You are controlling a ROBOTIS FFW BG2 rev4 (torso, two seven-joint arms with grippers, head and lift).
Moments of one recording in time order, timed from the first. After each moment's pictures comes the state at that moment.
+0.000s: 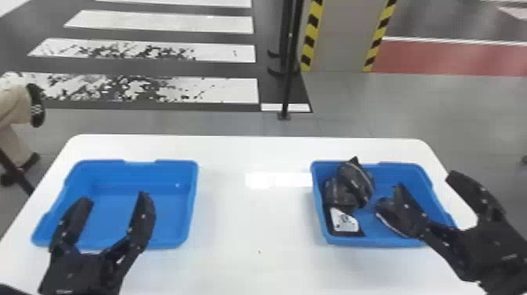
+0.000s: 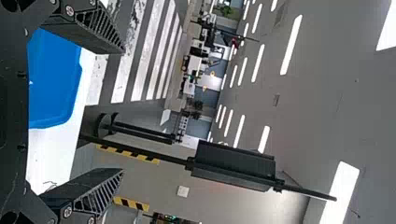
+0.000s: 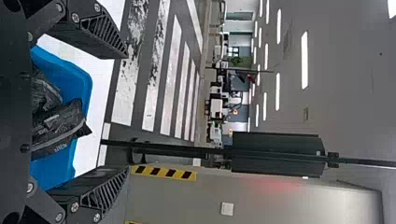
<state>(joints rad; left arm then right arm) 0.64 0.06 -0.01 -2.03 0.29 -0.30 -0.09 0.66 -0.11 -0.28 -2.29 -0.18 0.09 0.34</state>
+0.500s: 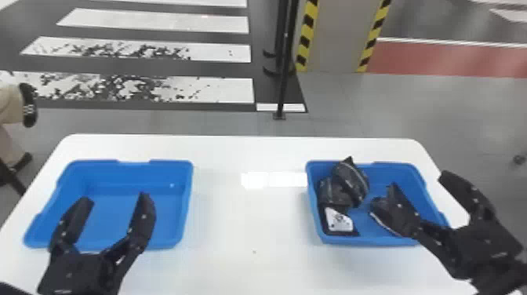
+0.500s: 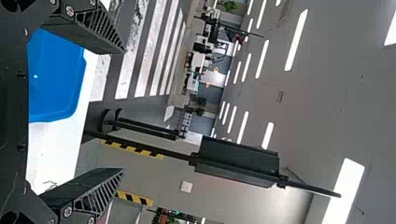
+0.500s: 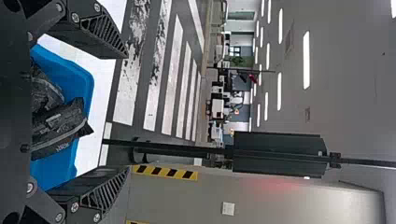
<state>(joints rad) 0.64 0.06 -0.02 -2.03 0.28 -0.29 -0.09 0.65 -0.12 -0.28 -2.28 -0.18 0.10 0.34</state>
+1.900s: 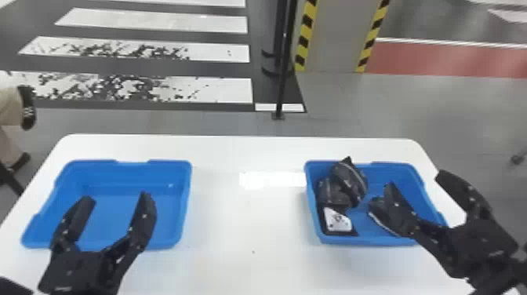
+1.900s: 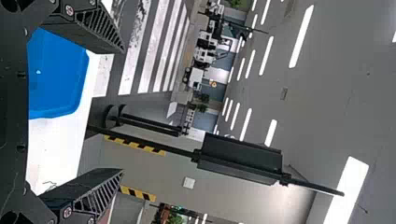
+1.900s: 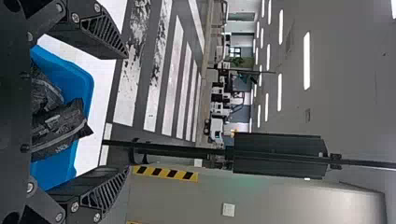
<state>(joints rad) 0.63 0.07 -0.02 -2.03 0.30 -0.26 -0.11 0.65 -0.12 -0.27 -2.28 -0.18 0.11 0.34</state>
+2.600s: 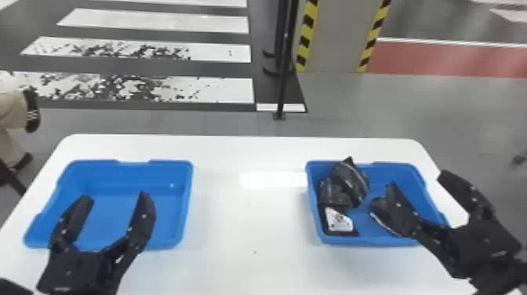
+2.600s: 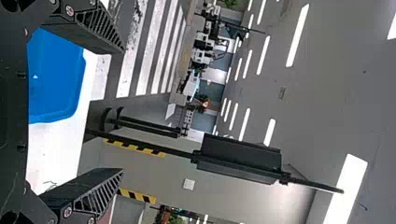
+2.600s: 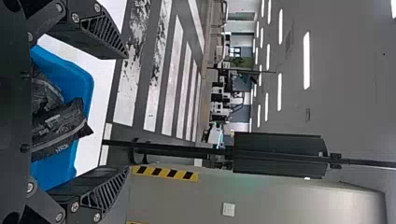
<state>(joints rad) 0.63 0.06 -0.01 -2.03 0.28 -0.27 -0.11 0.65 -0.12 -0.27 -2.28 -0.18 0.11 0.34</state>
